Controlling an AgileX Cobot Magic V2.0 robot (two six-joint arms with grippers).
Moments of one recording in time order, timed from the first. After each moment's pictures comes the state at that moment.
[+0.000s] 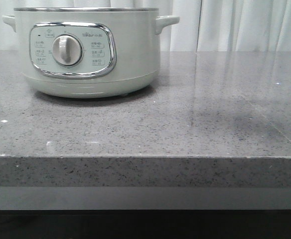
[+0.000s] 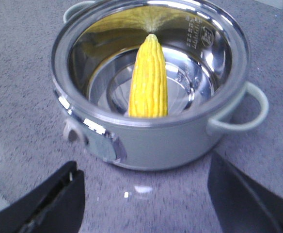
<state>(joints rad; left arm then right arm) -0.44 0.47 -0.81 -0.14 0.56 0.09 0.59 1.26 -1.27 0.12 0.57 -0.05</state>
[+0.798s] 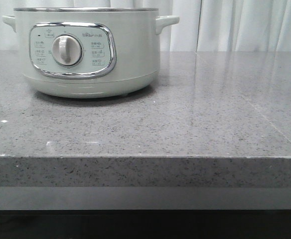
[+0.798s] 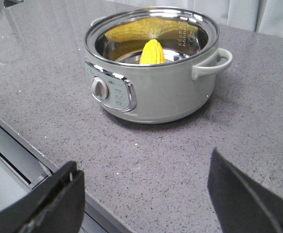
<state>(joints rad) -0.44 0.47 -0.81 -0.14 0.56 0.09 0.59 0.64 -0.74 0.16 0.46 -0.05</state>
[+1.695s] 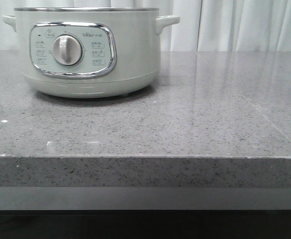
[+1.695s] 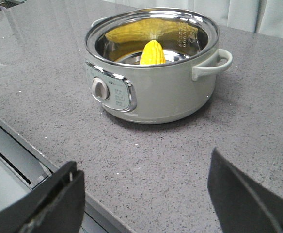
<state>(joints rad) -0.44 0.47 -0.81 -0.14 0.51 0.09 0.59 0.64 -0.74 0.16 0.46 -0.05</state>
